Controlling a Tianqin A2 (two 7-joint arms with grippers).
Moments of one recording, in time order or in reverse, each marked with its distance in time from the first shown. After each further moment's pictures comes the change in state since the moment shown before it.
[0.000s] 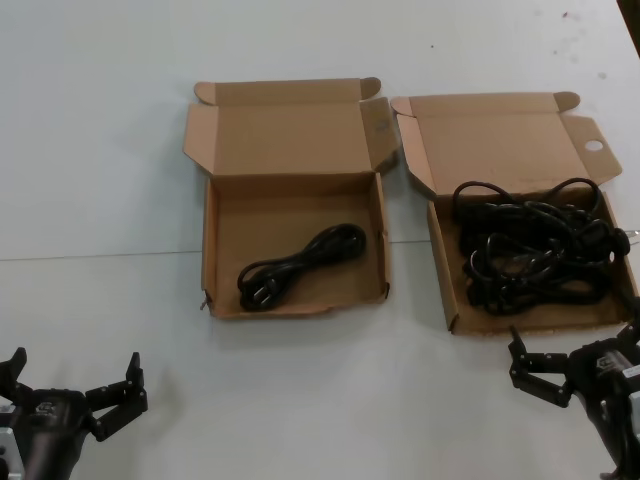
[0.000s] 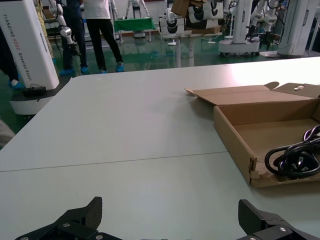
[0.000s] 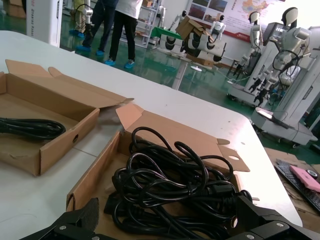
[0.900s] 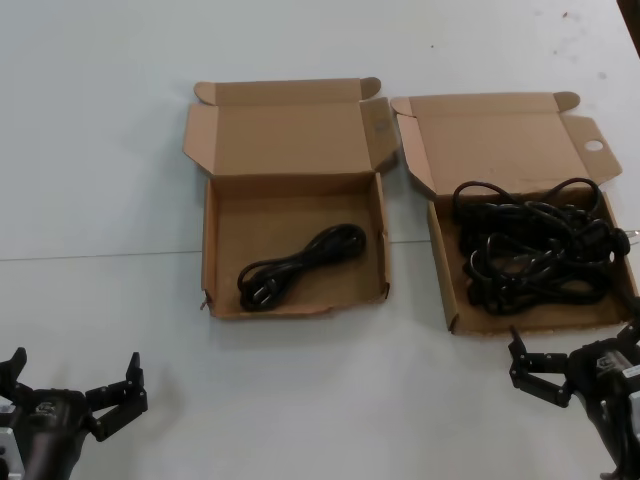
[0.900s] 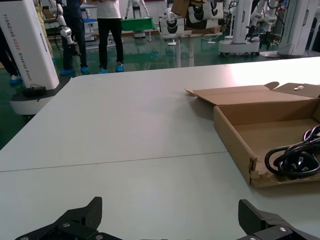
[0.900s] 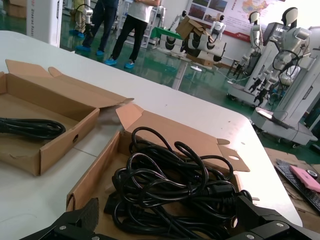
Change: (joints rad) left arm 0.000 0.000 0.000 0.000 0.000 0.000 0.000; right arm 0.000 0.000 0.000 0.000 0.000 0.000 0.000
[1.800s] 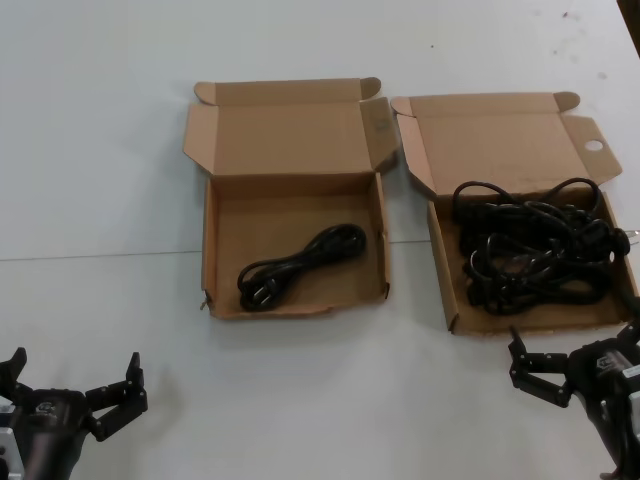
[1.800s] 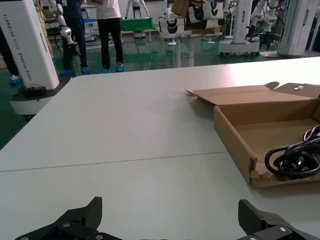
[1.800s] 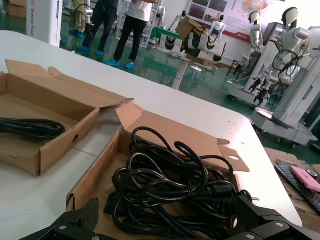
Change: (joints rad) left arm 0.000 0.000 0.000 0.000 0.000 0.000 0.000; right arm 0.000 0.000 0.000 0.000 0.000 0.000 0.000
